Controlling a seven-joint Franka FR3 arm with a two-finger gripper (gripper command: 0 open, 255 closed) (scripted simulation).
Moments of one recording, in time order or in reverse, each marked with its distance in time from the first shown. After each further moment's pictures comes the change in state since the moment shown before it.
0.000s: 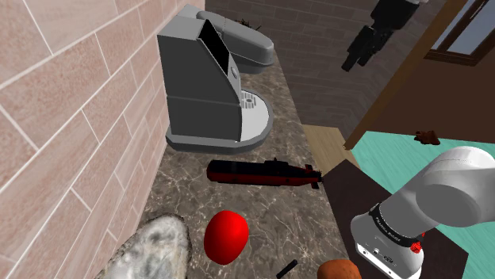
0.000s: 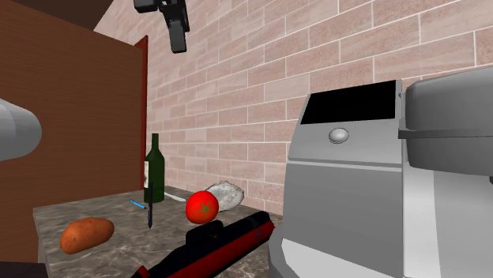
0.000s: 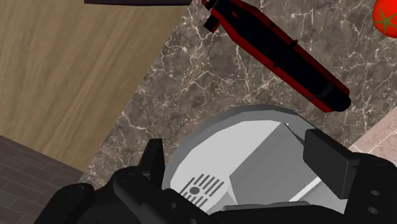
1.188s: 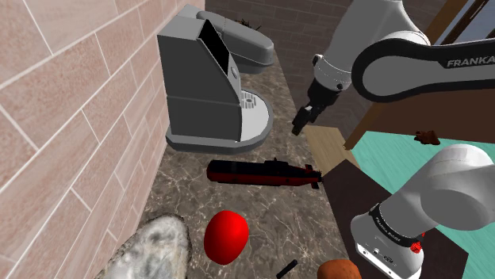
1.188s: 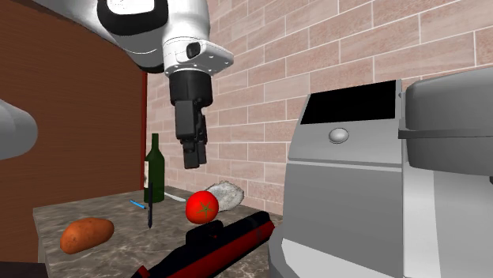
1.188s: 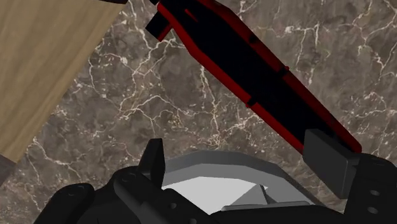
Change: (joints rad) arm 0.110 0.130 0.215 -0.356 0.086 0.448 0.121
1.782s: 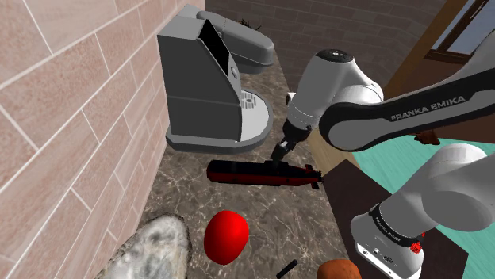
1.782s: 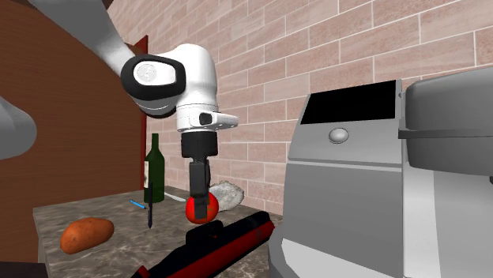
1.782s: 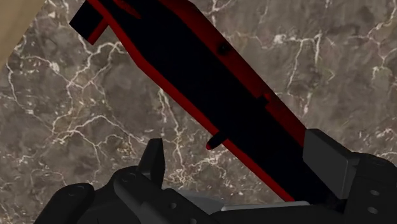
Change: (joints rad) arm 0.037 0.243 0.146 -0.076 0.009 0.295 0.104
